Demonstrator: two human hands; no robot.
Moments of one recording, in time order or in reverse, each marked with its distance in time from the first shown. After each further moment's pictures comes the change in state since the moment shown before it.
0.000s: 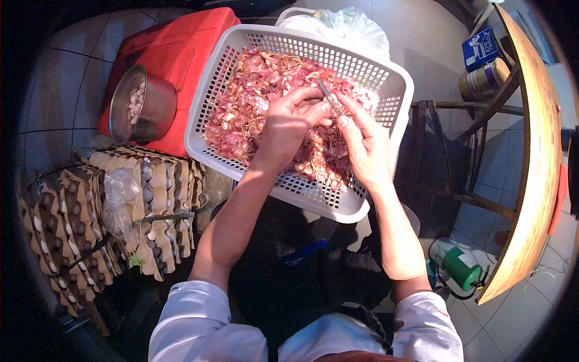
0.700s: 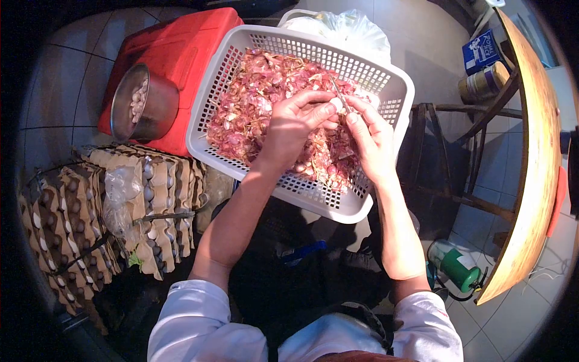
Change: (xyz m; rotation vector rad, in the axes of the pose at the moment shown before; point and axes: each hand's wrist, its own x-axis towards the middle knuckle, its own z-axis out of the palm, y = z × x) left_hand 0.000 -0.002 -0.001 -0.012 -0.004 -0.037; right_hand 0.005 0.011 -0.005 0.280 -0.061 0.097
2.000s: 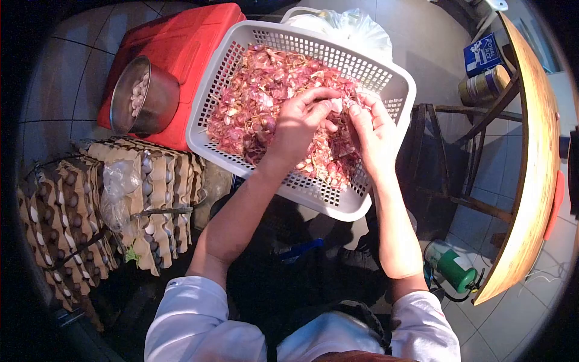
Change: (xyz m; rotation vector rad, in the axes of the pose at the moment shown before) left_hand 0.002 -0.010 0.003 -0.049 0.005 -0.023; right_hand 0.003 -0.006 0.008 0.192 0.154 0.146
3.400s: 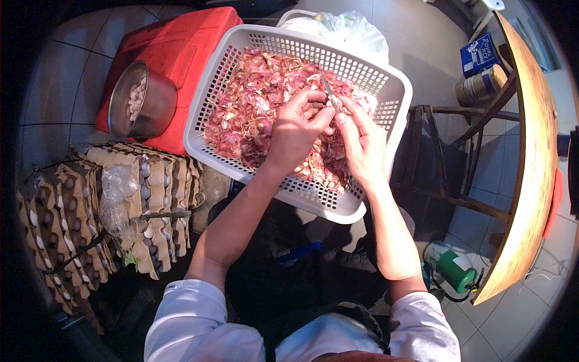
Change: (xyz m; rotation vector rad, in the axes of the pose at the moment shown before) left_hand -0.003 0.000 0.006 0.099 0.037 0.110; right_hand -0.007 -0.003 0.007 -0.489 -0.032 -0.250
